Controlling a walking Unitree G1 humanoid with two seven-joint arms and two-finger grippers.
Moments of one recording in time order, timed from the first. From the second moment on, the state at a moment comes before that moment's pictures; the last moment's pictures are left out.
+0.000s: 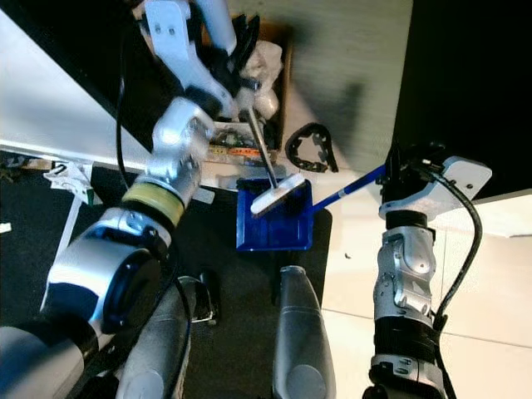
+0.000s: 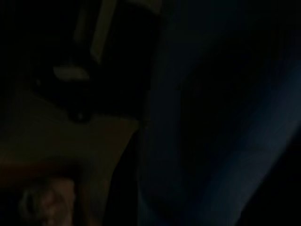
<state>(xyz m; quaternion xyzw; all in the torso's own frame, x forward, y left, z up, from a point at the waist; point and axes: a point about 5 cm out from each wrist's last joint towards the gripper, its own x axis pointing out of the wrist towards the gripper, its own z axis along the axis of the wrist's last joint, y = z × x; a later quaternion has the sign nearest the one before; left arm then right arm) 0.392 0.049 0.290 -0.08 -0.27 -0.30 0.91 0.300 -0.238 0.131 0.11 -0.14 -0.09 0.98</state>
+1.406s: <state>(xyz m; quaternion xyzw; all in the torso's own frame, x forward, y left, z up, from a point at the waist) 0.392 0.106 0.233 -0.01 -0.18 -0.34 0.92 0.272 -0.316 0.131 0.13 -0.19 -0.31 0.92</state>
